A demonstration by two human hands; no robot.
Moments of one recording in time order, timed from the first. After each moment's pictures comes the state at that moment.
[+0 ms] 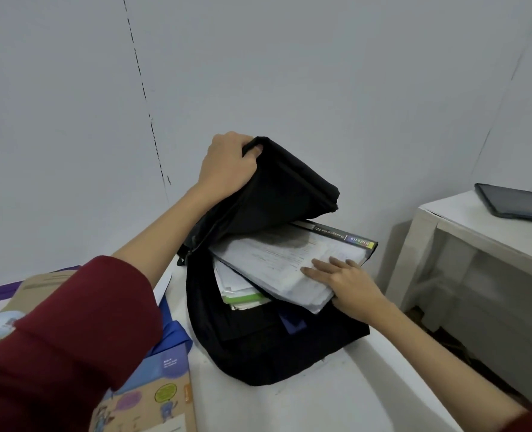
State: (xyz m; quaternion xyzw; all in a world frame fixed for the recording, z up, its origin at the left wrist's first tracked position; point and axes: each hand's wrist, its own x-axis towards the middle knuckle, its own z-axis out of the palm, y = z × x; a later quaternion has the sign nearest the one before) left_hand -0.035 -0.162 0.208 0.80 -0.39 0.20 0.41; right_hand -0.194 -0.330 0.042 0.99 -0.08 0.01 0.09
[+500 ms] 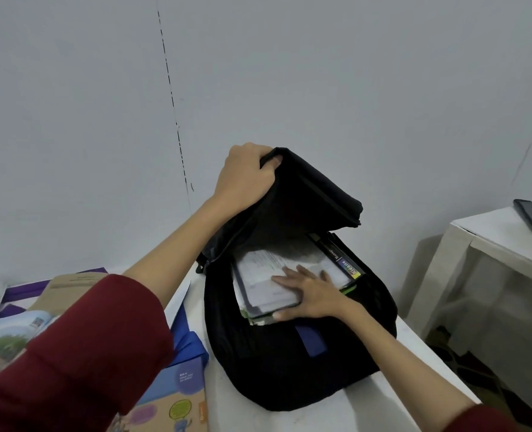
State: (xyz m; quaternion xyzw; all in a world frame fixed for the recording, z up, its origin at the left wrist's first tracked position) left_hand -0.026 -0.154 0.208 0.79 -0.39 0.20 0.43; right_hand -0.110 -0.293 0.034 0.98 -0.04 -0.06 -0.17
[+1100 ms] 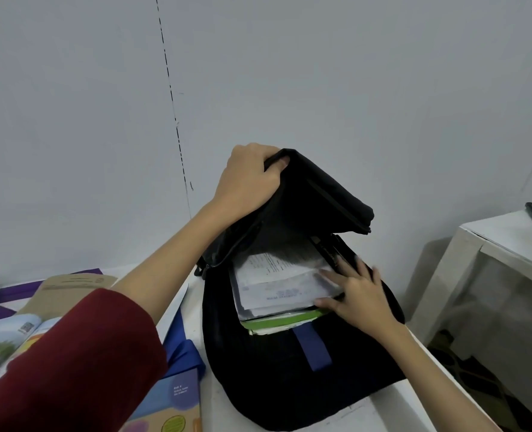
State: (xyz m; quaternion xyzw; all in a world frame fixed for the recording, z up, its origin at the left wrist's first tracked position) left_hand -0.014 -0.160 0.205 0.77 -0.41 0.21 0.44; right_hand -0.132 -0.335 0.030 0.98 -0.15 0.09 -0.04
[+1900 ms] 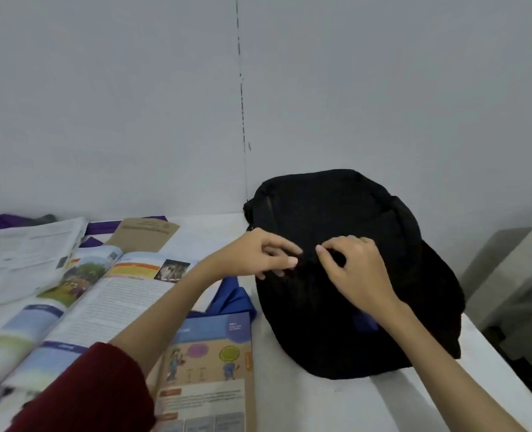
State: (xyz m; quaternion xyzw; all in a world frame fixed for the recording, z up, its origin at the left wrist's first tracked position) left_hand -0.037 -0.054 0.088 0.82 -0.35 -0.21 0.39; right_hand -0.125 -0.234 0.055 0.93 0.00 0.31 -0.20
